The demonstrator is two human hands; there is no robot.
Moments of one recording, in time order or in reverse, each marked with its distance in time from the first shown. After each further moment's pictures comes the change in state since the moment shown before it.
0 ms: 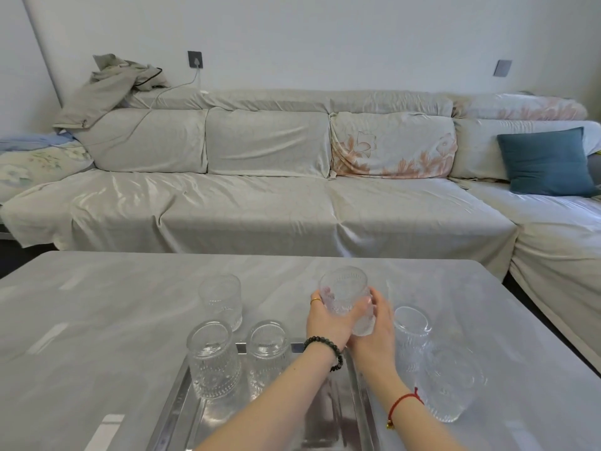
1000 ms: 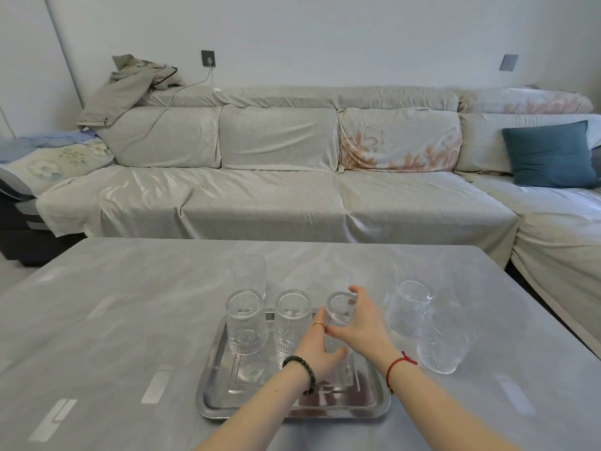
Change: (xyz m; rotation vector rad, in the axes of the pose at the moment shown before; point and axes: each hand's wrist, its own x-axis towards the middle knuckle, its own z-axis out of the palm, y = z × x) left_hand -0.073 -0.037 -0.075 0.555 -0.344 0.109; right_hand -0.044 -0.020 0.006 -0.288 -0.337 -0.017
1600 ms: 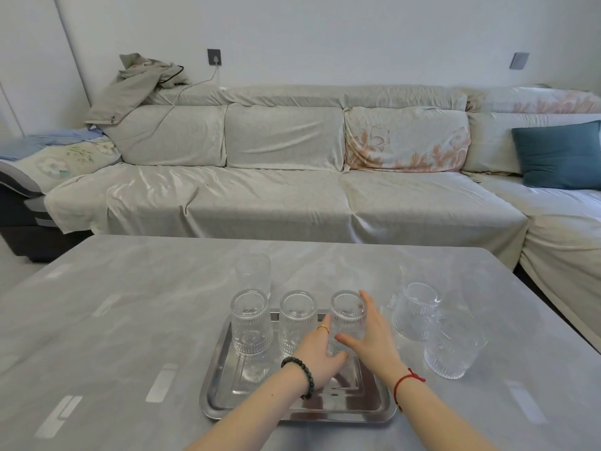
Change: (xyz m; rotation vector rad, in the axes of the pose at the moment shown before) left_hand -0.008 0.001 -0.013 0.148 -0.006 0.068; right_hand -0.010 0.018 0.004 0.017 -0.019 -0.053
